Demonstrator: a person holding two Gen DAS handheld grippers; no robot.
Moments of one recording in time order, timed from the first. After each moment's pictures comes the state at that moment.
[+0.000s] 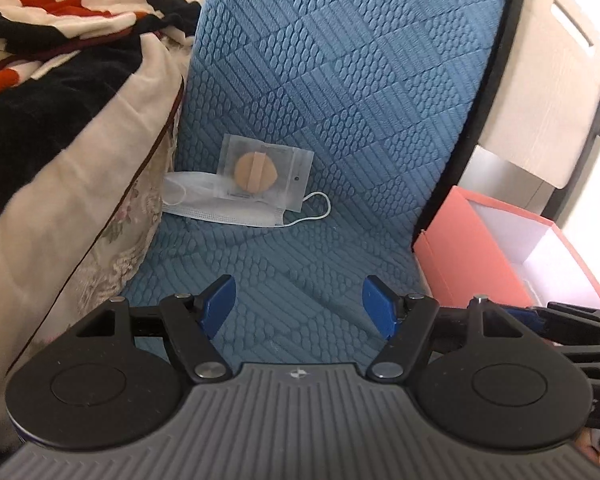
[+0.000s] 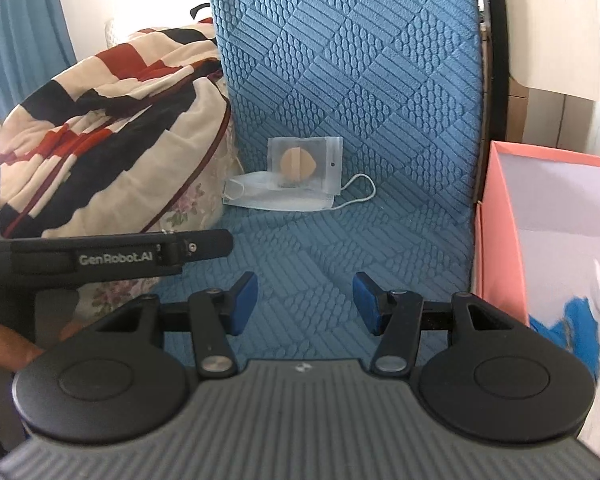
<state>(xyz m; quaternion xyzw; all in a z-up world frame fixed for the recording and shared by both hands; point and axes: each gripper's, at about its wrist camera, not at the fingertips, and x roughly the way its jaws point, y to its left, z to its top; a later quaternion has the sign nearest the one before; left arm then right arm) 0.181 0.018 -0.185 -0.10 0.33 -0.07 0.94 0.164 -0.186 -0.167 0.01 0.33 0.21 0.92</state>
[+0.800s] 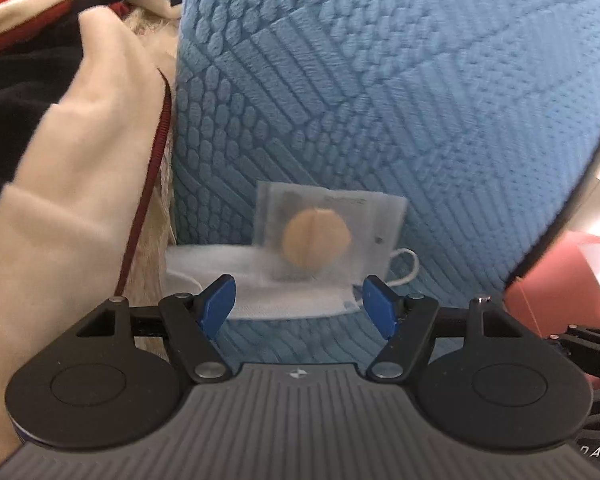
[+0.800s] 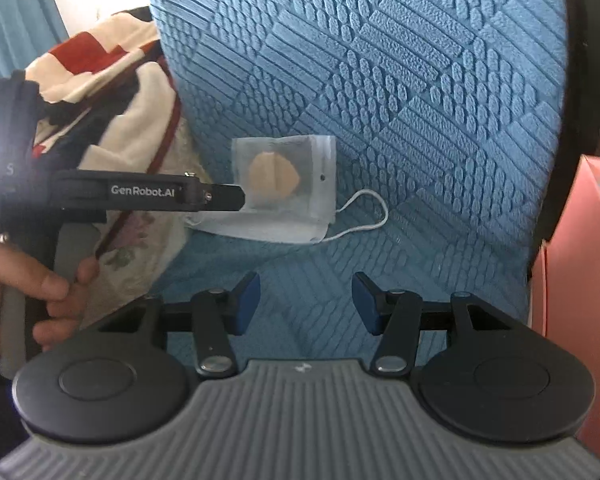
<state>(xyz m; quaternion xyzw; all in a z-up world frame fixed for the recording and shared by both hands) 0.365 0.050 -0.212 -0.07 0.38 -0.06 0.92 0.308 -0.165 -0.212 0.02 0.38 0.24 0.89</state>
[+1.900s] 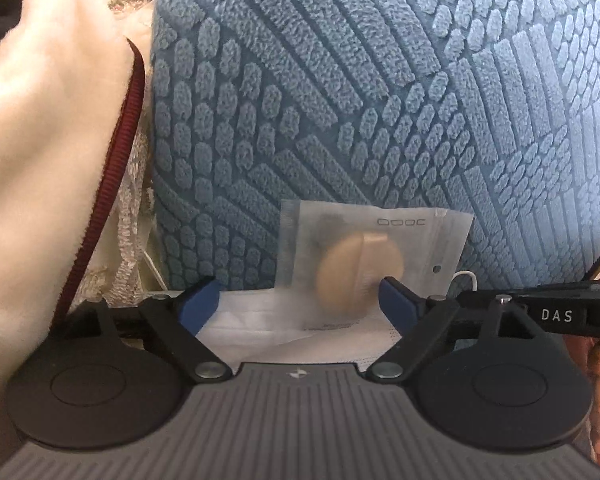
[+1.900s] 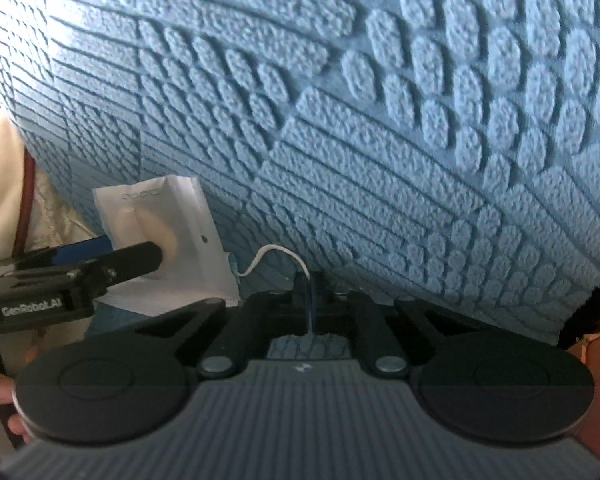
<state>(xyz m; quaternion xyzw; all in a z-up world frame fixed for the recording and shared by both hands) 0.427 0.058 -0.265 -0.05 0.37 -0.06 0.92 0.447 -0.181 -0.273 0.07 0.43 0.18 0.88</state>
